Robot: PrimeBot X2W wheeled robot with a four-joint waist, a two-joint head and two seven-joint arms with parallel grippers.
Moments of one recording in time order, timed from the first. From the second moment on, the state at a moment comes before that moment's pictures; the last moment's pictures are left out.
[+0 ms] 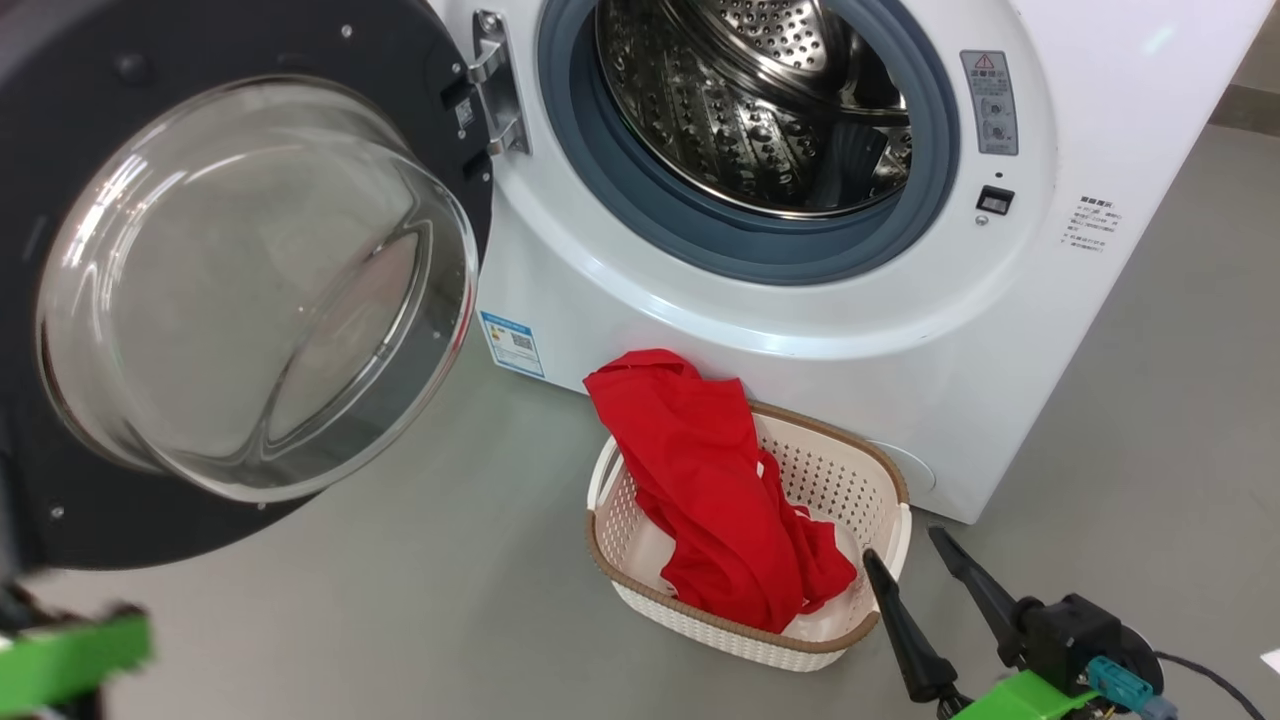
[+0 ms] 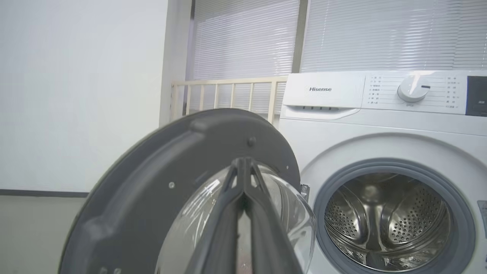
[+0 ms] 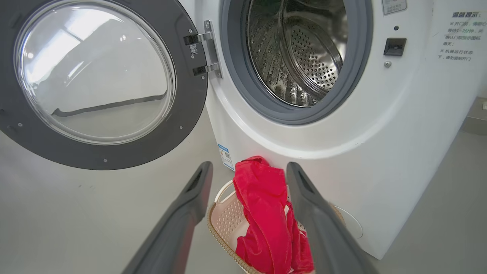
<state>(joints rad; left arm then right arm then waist) -0.13 0.08 0.32 -0.05 -0.34 -0.12 -0.26 -0.01 -0.09 0.20 0.29 0.31 0.12 -0.26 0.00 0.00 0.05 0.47</state>
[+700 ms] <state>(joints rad) -0.75 0.55 0.51 0.69 -0.76 -0.13 -0.05 -0.01 -0.06 0.13 0.25 0.27 0.12 -0.26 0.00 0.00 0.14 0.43</state>
